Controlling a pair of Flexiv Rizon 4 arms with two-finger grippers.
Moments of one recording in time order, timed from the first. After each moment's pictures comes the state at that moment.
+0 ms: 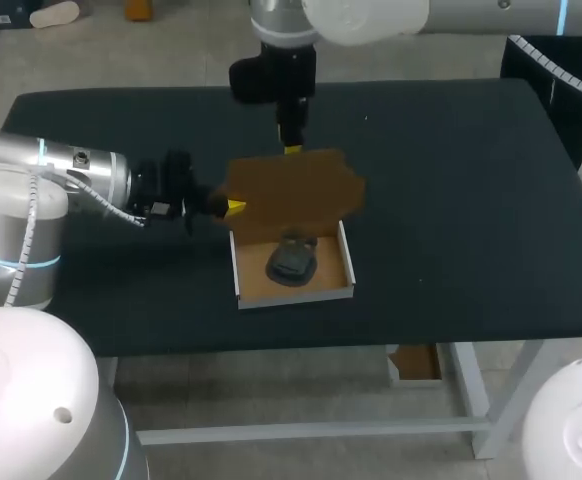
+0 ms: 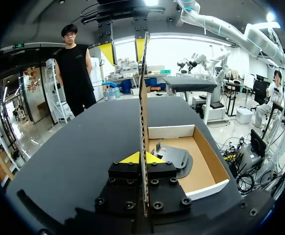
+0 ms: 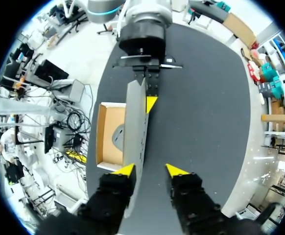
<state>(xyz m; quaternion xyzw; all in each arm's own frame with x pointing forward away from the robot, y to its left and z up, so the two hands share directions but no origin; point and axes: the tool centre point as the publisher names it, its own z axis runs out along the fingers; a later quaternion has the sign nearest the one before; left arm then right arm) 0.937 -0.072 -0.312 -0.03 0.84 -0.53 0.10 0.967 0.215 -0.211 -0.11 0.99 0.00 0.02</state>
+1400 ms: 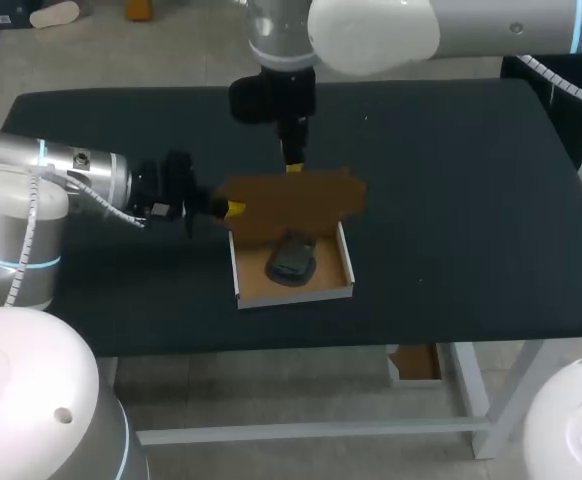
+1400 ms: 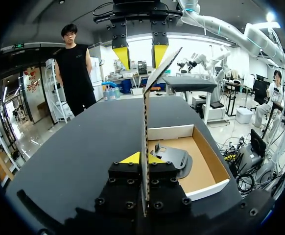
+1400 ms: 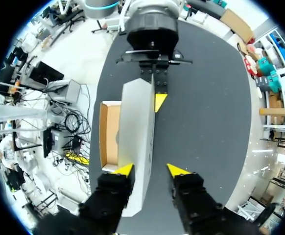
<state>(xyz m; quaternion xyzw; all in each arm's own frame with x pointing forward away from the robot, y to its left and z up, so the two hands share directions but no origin) 0.937 -0.072 -0.313 -0.03 0.84 -0.53 0.10 0.945 0.211 -0.223 -0.08 1.00 -0.01 0.03</state>
